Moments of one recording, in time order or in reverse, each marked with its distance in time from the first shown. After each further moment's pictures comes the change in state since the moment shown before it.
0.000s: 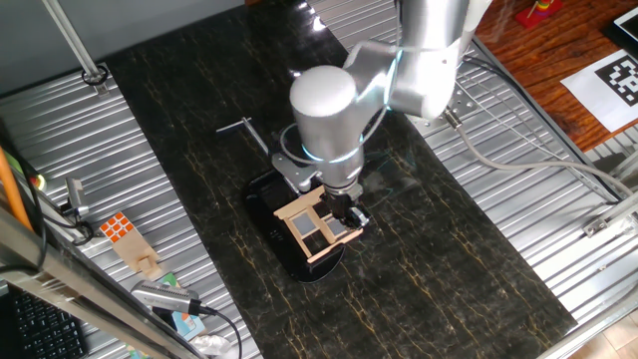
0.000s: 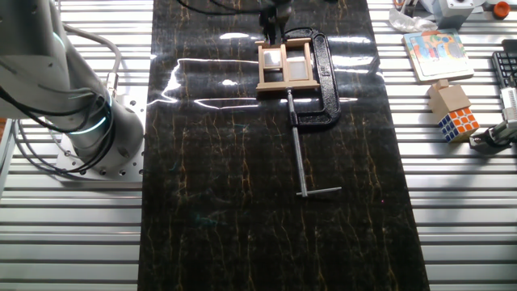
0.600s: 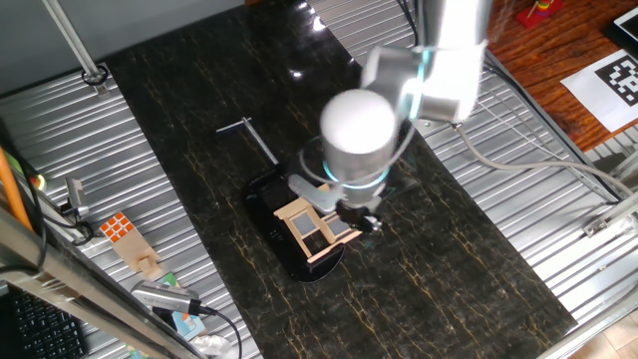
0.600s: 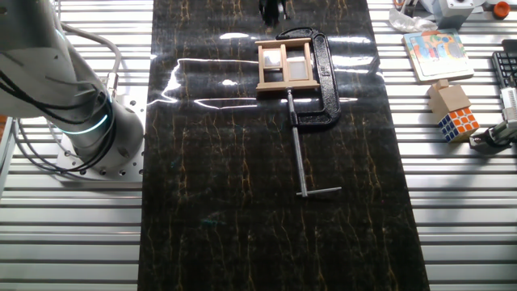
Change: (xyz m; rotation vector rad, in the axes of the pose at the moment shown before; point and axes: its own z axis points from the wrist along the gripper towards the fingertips) arm 0.004 0.031 -0.041 0.146 0.047 -0.102
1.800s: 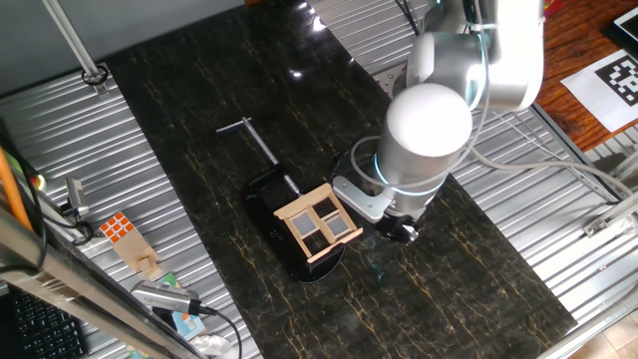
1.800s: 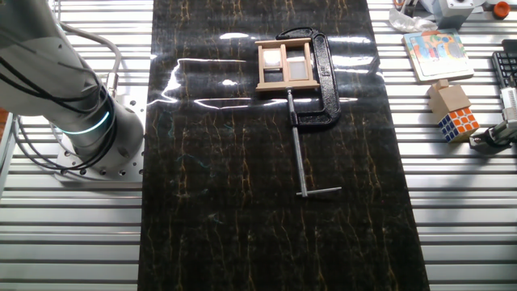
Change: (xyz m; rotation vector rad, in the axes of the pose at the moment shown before) arm 0.003 0.055 -0.036 0.013 -0.041 0.034
